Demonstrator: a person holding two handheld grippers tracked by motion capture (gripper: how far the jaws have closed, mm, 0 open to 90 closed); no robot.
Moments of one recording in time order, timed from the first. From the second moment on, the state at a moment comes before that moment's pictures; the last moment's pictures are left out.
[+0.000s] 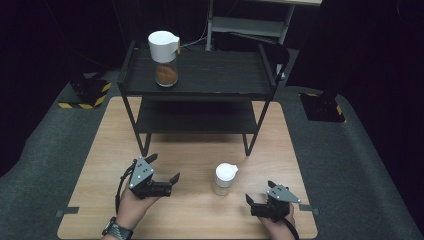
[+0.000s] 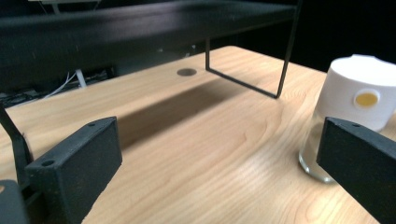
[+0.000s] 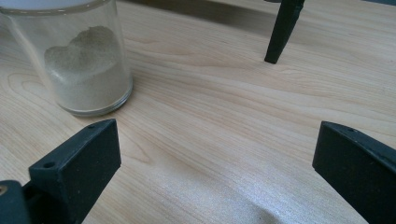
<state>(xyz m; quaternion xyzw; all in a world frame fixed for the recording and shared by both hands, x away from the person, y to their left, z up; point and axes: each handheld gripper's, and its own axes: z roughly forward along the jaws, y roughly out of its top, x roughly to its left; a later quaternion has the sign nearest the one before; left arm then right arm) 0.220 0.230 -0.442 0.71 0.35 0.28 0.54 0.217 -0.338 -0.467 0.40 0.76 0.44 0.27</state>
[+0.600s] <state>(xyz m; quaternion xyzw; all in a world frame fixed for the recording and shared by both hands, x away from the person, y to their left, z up) 0.207 0.239 -0.481 0.72 0.39 0.25 0.52 0.216 -0.336 -0.467 0.39 0.76 0.44 0.27</state>
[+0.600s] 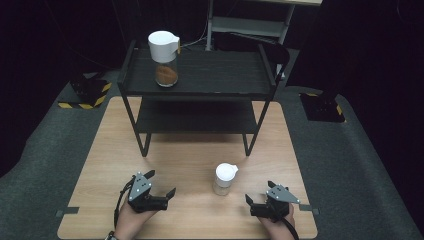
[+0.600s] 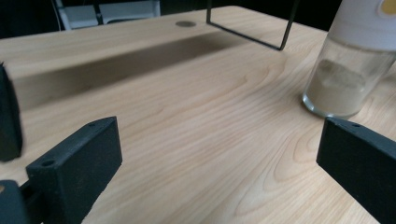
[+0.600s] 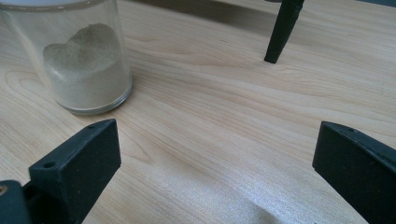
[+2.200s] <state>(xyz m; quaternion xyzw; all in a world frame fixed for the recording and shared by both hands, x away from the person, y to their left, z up) 0.199 0.232 -0.475 0.76 0.39 0.26 0.44 0.211 -0.339 -0.471 0.40 0.75 0.45 0.28</state>
